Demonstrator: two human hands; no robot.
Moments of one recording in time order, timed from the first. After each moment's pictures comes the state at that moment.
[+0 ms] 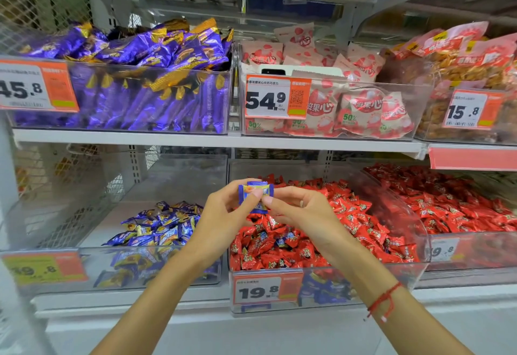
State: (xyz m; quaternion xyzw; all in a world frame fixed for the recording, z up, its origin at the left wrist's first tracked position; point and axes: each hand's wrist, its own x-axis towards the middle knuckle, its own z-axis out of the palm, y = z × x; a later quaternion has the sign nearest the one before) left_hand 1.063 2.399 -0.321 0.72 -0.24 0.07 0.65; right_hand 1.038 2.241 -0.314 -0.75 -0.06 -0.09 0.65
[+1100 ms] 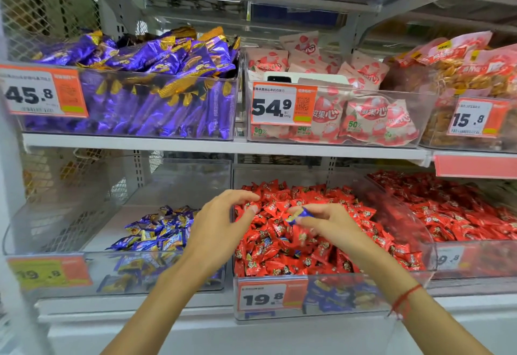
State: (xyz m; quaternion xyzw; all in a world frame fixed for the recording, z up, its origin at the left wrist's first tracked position) left_hand 1.071 2.413 -0.332 0.84 -0.21 0.20 0.45; right_hand 1.056 2.198 -0.327 -0.85 0.00 -0.08 0.51
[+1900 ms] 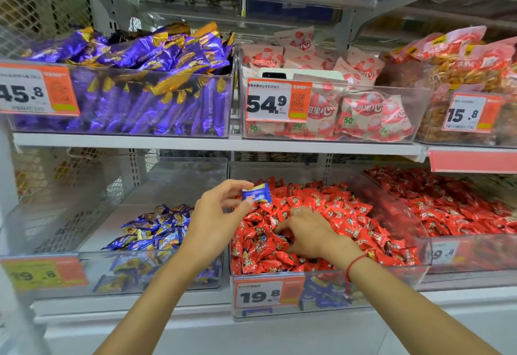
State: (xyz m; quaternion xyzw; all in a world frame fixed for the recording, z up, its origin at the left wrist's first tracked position) left_hand 1.071 2.411 -0.324 0.77 -0.21 0.13 0.59; right_hand 1.090 2.213 -0.347 -1.00 -0.08 -0.02 -0.05
